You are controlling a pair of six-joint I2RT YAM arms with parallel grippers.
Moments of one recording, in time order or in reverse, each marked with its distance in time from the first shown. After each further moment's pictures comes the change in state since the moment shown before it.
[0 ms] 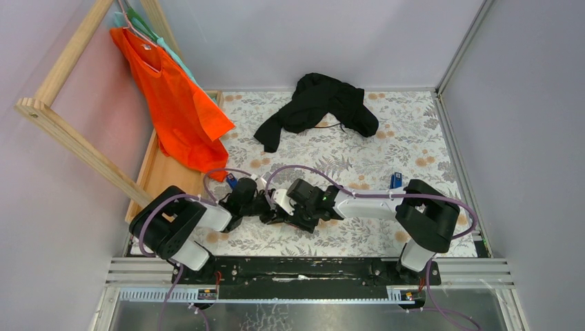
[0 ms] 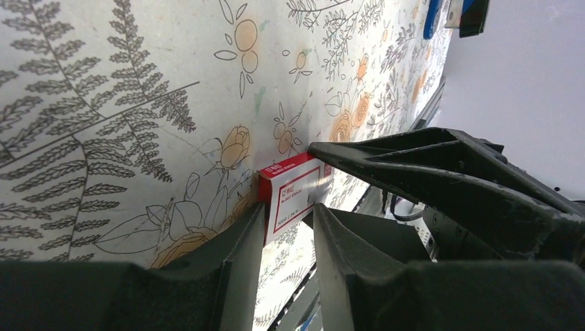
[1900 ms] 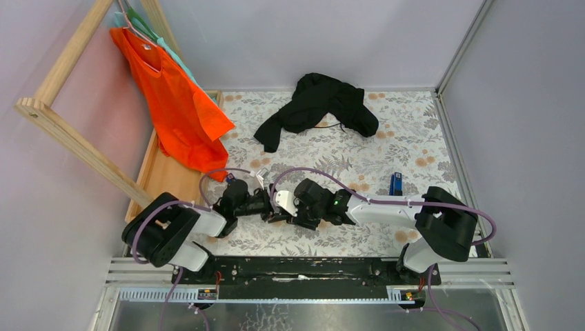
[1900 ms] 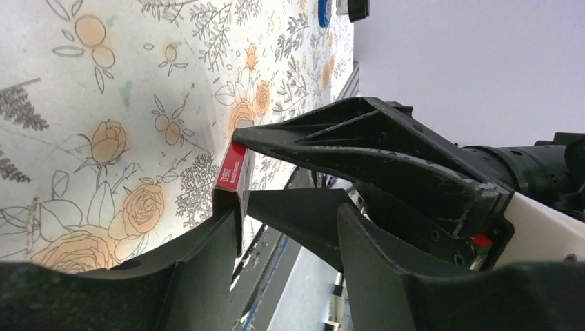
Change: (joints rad) left arm 0.025 -0.034 -0.091 0.338 0.134 -0.176; right arm 0.006 -0.136 -0.092 0.113 -0.007 -0.138
